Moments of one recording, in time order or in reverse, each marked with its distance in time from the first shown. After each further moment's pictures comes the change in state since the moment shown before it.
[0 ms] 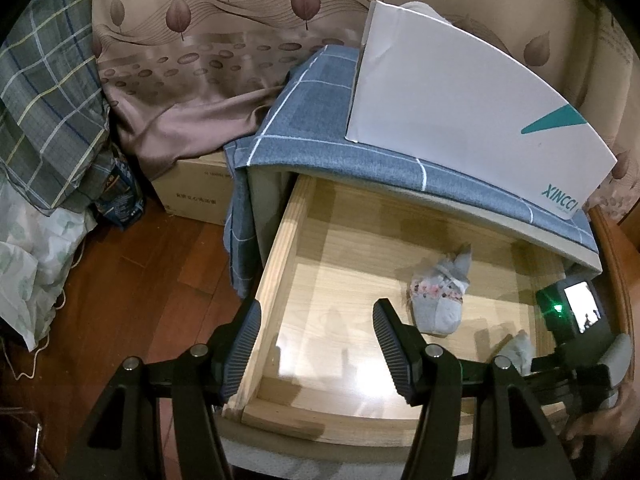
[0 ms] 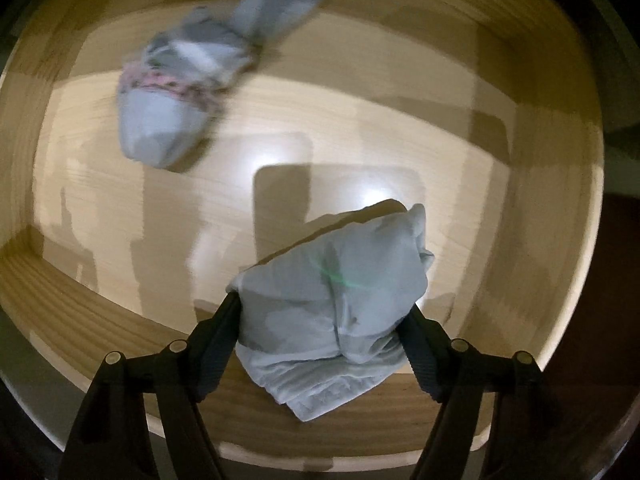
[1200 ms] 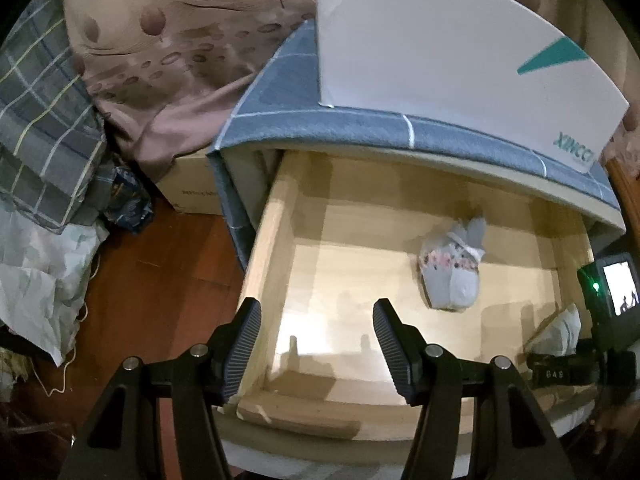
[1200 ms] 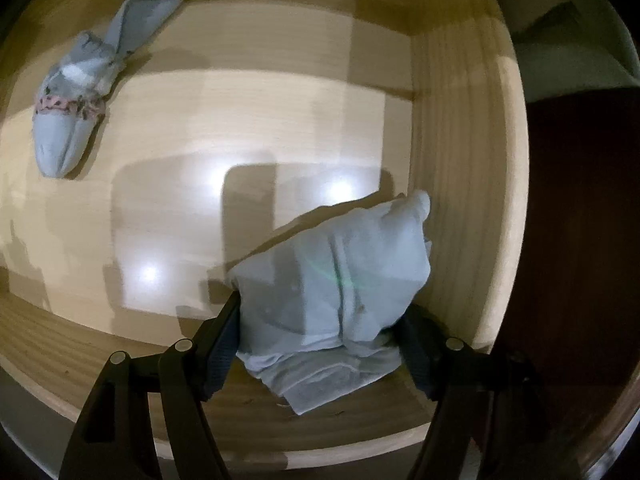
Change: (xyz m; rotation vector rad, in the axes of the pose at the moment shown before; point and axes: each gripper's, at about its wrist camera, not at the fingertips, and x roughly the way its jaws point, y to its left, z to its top) left arm 0.021 -0.024 -0.006 0.113 0.090 0.078; right arm 0.020 -0.017 -0.022 0.175 0.004 -0.117
